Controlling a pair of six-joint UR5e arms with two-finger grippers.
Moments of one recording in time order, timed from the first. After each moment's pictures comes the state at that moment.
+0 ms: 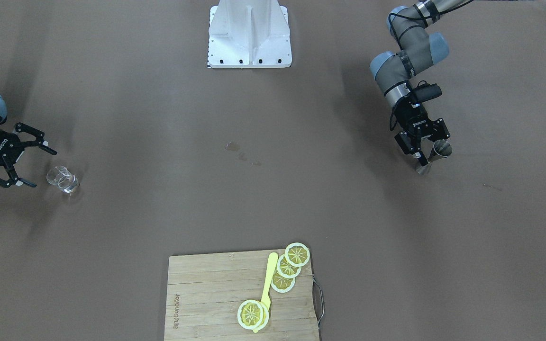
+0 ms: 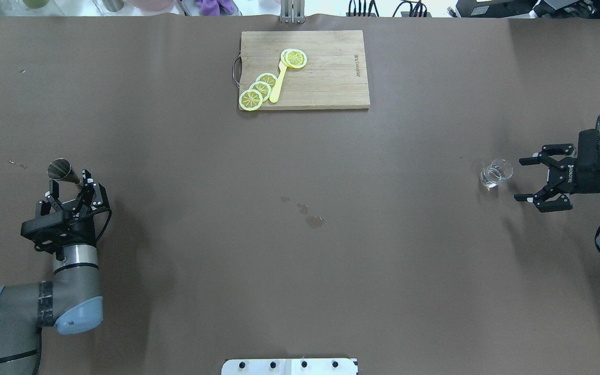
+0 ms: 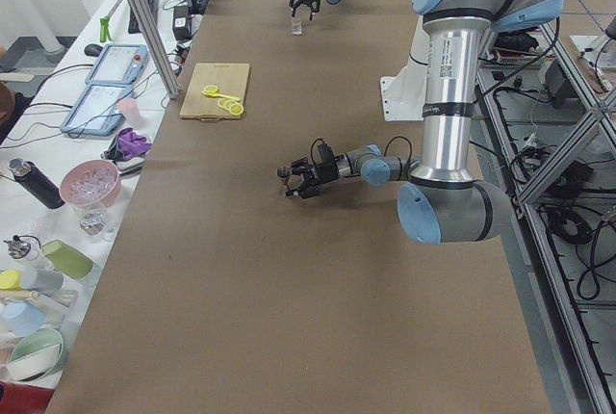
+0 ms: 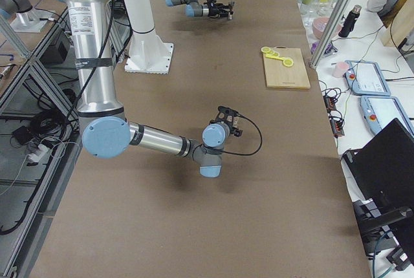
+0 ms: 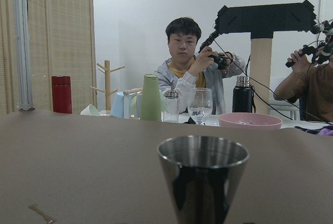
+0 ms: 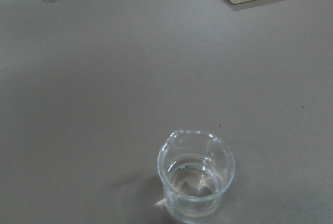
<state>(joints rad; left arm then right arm) -0.23 -1.60 -1.64 -1.67 -0.32 -2.16 0.98 -1.46 1.09 0.24 2.31 0.15</state>
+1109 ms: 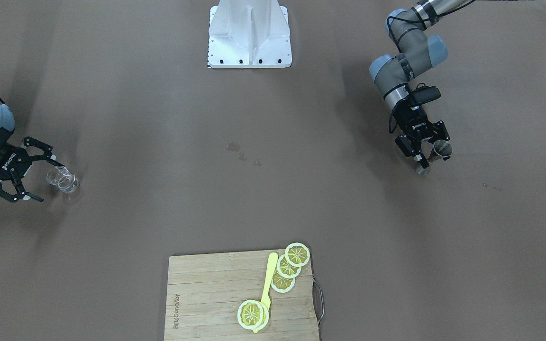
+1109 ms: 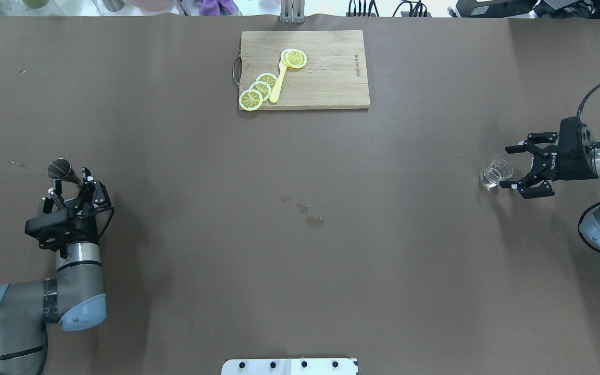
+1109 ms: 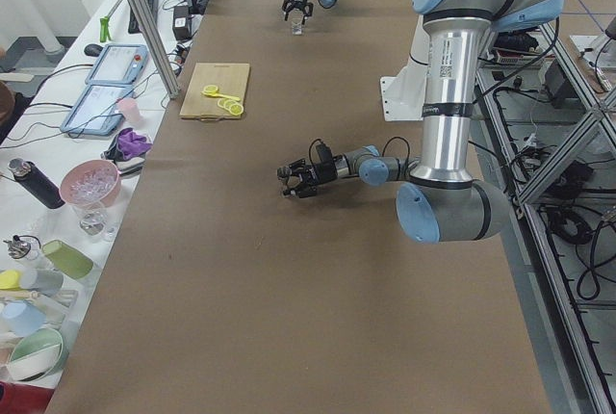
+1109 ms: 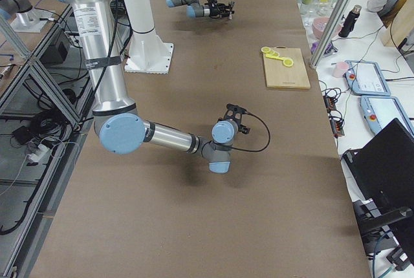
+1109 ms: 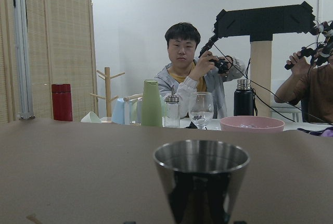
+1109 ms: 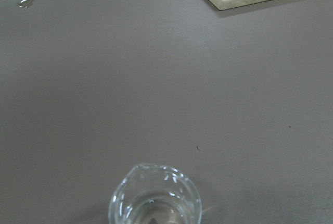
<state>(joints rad) -0.24 -1.62 -1.62 -1.64 -0.31 -2.16 0.98 -1.38 1.02 0.24 2.29 0.15</state>
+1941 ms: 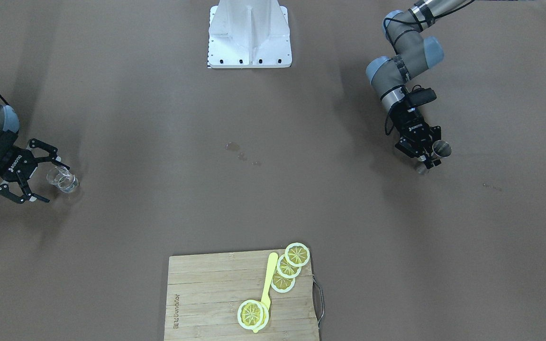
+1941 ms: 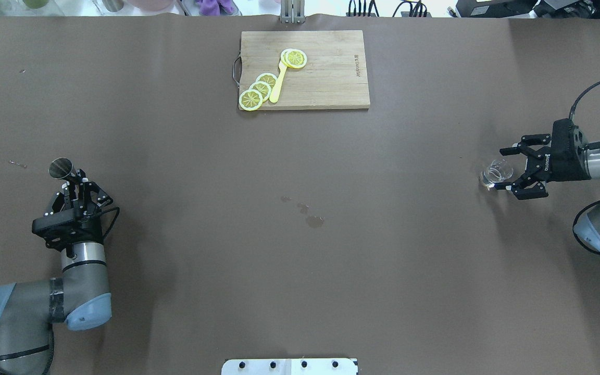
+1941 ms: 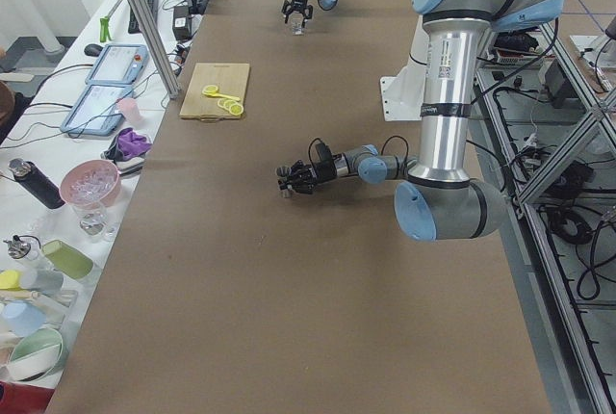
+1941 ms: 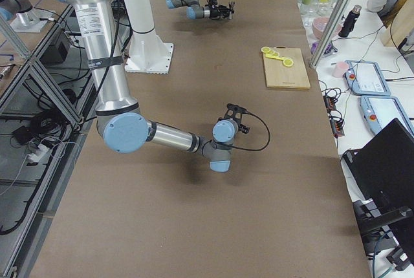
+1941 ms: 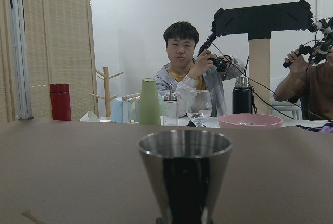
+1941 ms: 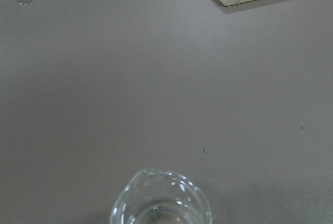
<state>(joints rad) -0.24 -1.64 -1.61 -1.63 -0.32 -2.12 0.96 -1.37 1.00 0.24 2.28 0.15</state>
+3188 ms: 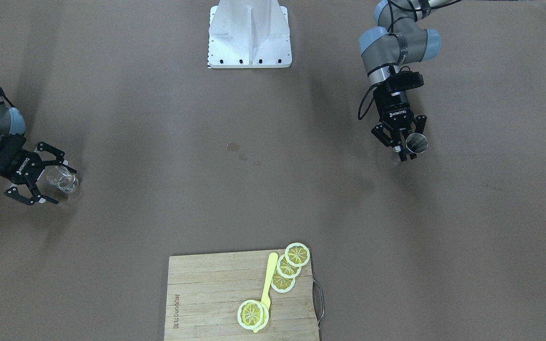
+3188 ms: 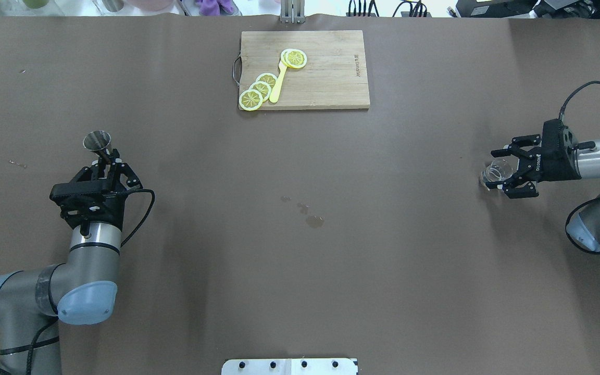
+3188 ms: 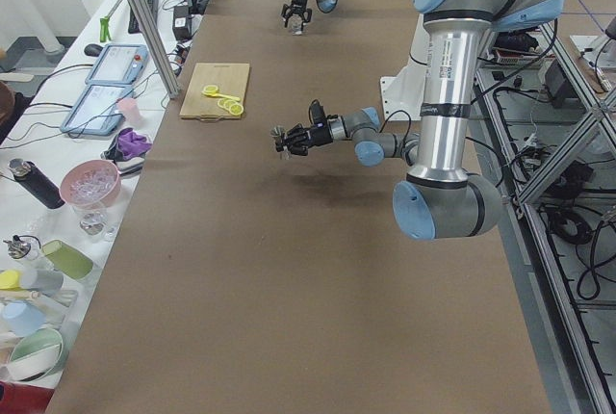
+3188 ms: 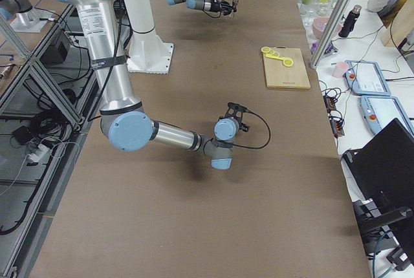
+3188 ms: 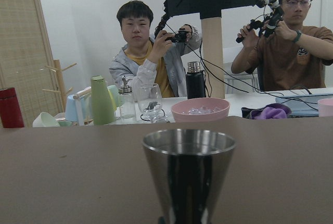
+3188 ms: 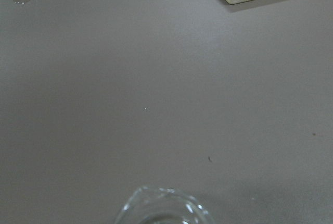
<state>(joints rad) -0.27 -1.68 -1.76 -2.11 -0.43 -1.39 0.94 -1.34 0.98 0.23 2.27 0.16</state>
